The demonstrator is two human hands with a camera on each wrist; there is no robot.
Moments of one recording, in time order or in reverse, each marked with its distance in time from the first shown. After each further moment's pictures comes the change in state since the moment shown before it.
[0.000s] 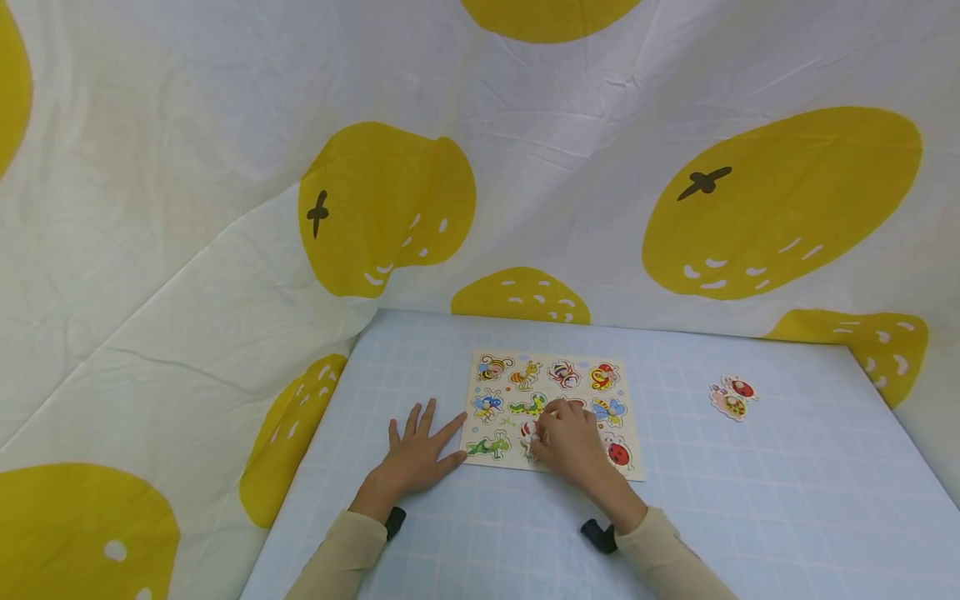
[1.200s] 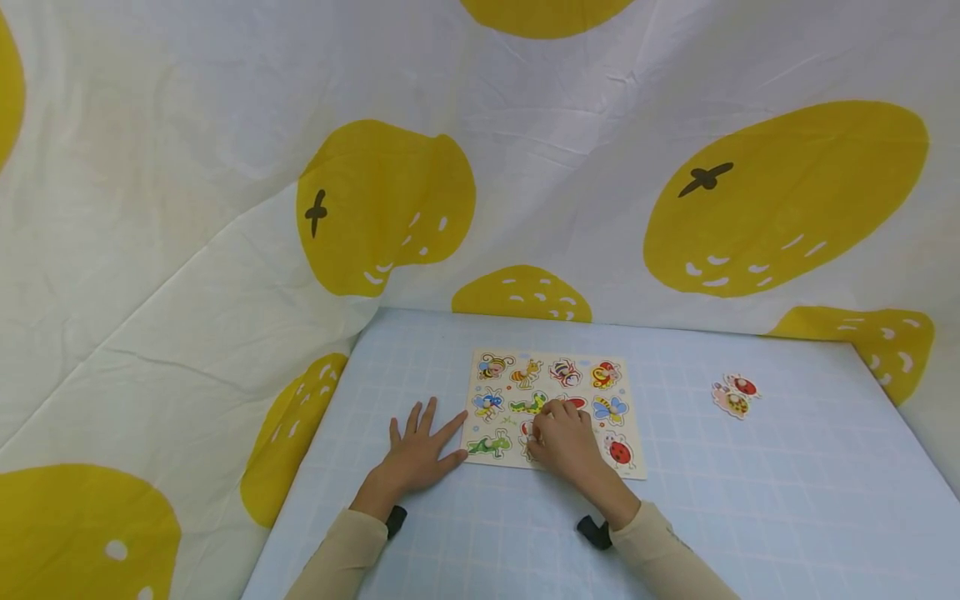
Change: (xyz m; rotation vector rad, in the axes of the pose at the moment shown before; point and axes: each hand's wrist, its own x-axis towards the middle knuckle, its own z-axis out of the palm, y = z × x) left_hand 0.001 0.001 0.001 0.000 -0.011 -0.010; right_hand 0.005 -0.005 0.010 -0.066 -0.069 0.022
